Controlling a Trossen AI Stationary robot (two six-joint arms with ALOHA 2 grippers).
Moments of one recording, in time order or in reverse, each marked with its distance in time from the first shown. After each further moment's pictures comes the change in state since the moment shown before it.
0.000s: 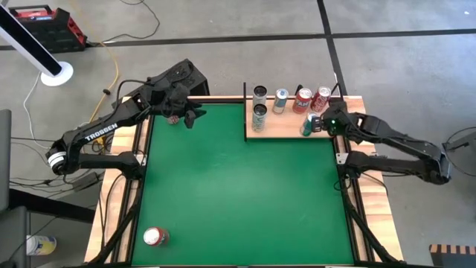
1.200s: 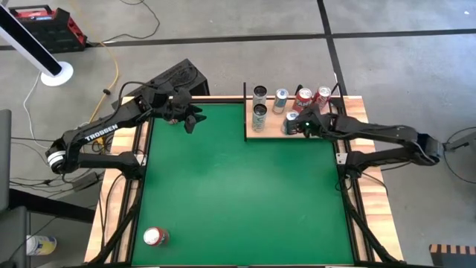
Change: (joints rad) left arm -0.042 0.000 0.000 -0.052 -0.014 0.038; right arm 0.099 0.337 -0.002 0.359 -0.080 0.050
